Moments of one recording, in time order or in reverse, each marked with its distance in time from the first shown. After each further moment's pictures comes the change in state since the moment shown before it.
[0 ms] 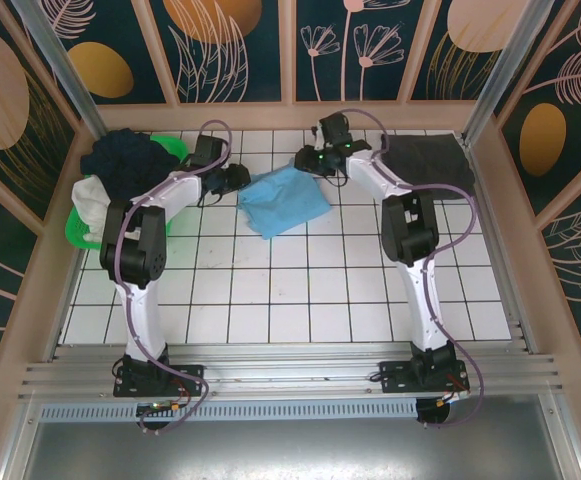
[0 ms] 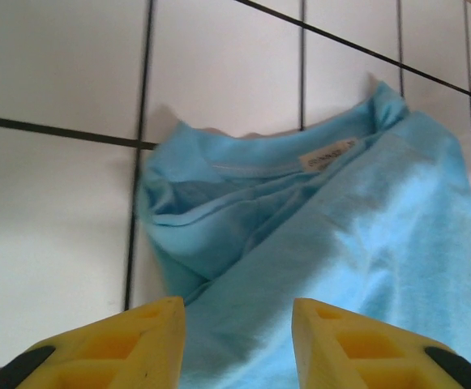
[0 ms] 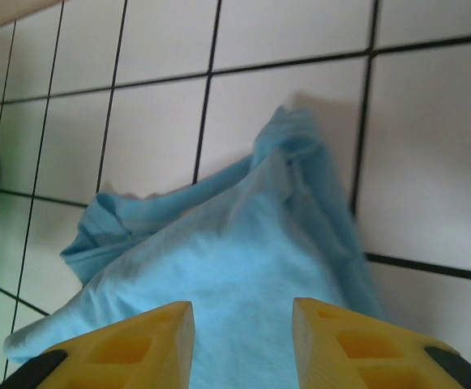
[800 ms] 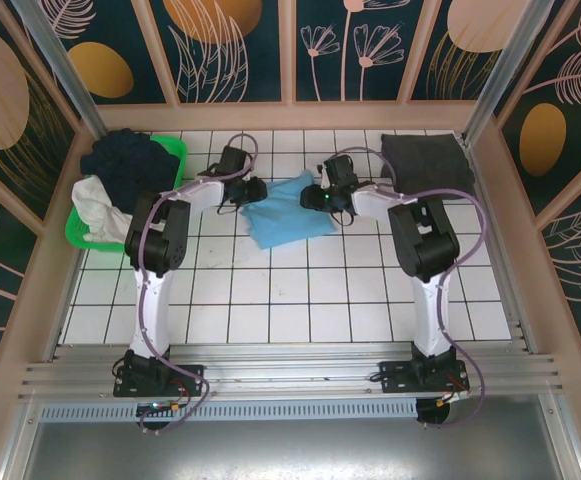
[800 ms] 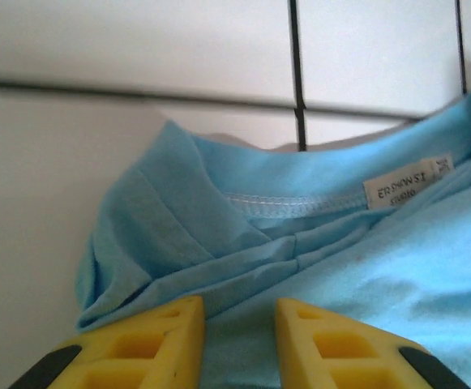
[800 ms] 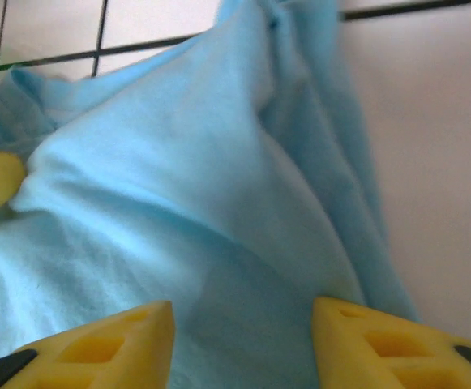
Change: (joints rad) left arm -0.082 0.150 0.020 0.038 -0.001 0.056; right arm 0.025 -0.293 -0.678 0.343 0.096 -0.020
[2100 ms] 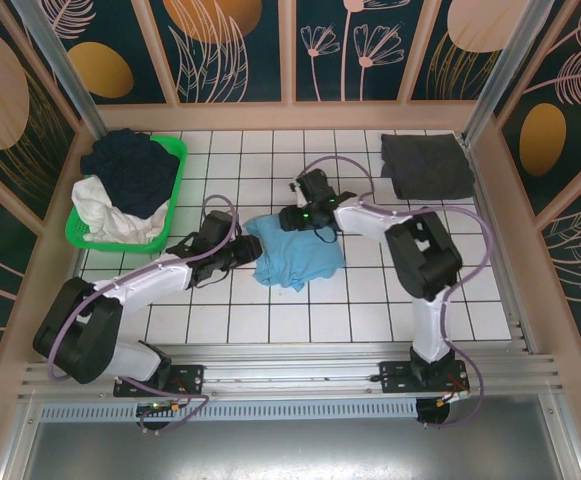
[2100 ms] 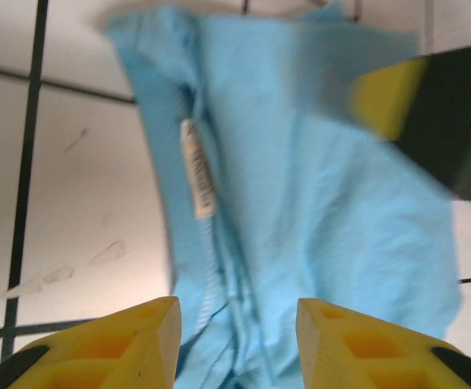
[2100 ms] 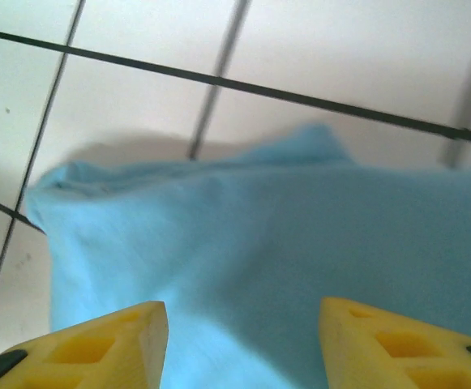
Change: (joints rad) left arm -0.209 -0.809 -0.867 0.160 -0.115 -0.346; right arm 0.176 -0.140 -0.082 -0.118 0.077 -0.067
